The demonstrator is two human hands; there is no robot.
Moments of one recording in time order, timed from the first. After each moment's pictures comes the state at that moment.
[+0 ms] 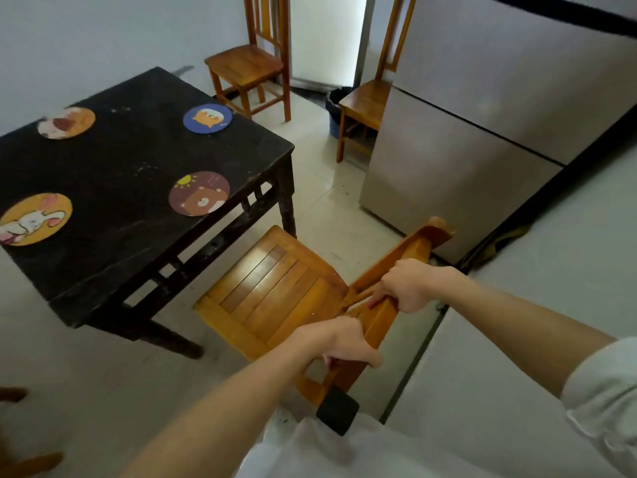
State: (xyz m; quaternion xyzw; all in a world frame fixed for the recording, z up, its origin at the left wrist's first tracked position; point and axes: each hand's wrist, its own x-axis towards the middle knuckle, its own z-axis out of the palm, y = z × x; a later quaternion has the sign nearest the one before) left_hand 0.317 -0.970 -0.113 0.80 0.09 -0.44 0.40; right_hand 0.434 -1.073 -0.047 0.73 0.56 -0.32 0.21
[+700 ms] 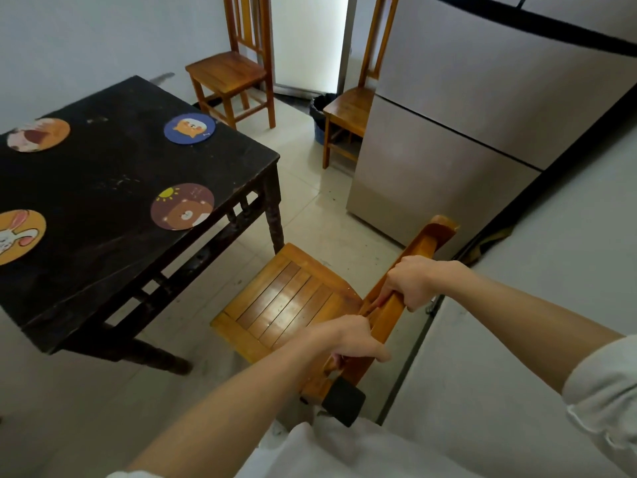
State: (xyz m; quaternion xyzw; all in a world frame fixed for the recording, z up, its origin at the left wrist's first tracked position) left_hand 0.347 -0.982 -0.110 0.79 0.08 -0.43 0.43; right_hand 0.459 -1.080 -0.032 0.77 0.48 -0.35 0.24
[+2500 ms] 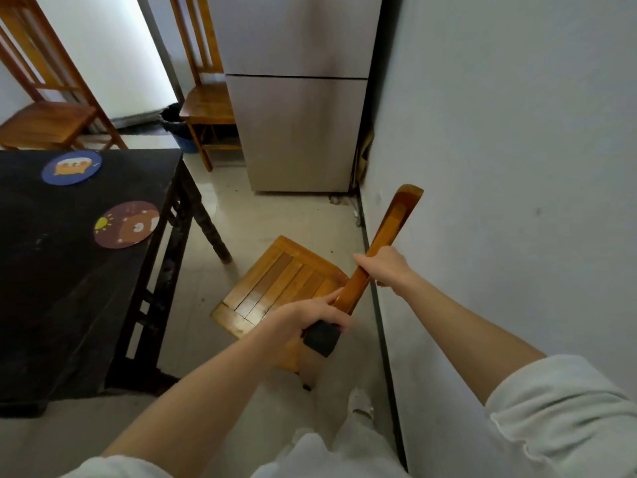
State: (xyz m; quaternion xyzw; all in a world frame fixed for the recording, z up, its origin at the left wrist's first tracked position) left_hand 0.120 -0.880 -0.097 0.69 -0.06 -0.57 0.43; right_hand 0.134 -1.046 -0.090 0.86 -0.27 -0.15 -0.42
